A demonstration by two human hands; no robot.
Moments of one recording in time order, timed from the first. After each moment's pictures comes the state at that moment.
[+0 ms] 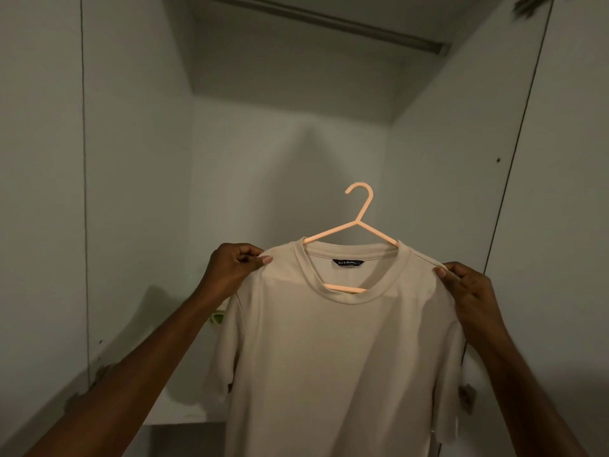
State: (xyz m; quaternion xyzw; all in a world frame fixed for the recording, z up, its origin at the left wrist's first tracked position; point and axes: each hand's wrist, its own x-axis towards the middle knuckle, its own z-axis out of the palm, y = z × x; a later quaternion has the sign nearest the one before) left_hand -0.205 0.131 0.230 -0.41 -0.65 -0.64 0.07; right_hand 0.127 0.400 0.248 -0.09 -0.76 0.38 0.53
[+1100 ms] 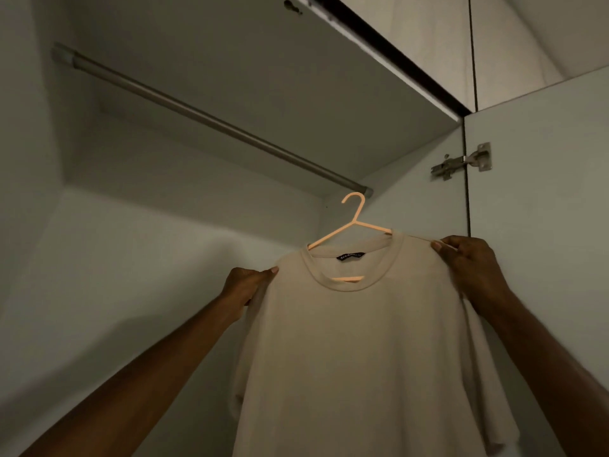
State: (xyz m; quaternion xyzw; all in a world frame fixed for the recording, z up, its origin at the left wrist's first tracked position) left_hand -0.321 0.434 0.470 -0.42 -0.50 -0.75 -0.10; right_hand 0.083 0.526 0.542 -0.16 -0.73 0.04 0.66
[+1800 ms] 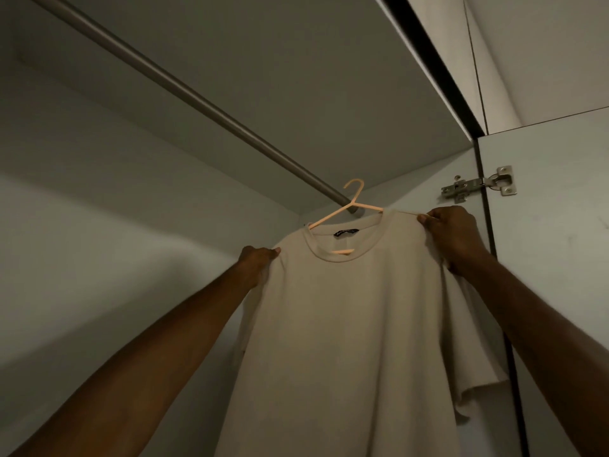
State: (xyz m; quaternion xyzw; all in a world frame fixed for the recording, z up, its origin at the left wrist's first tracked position) left_hand -0.357 0.577 0.604 -0.45 -0.41 -0.78 -0.17; right_hand 0.021 0.566 0.661 -0.27 -0.69 -0.11 0.66
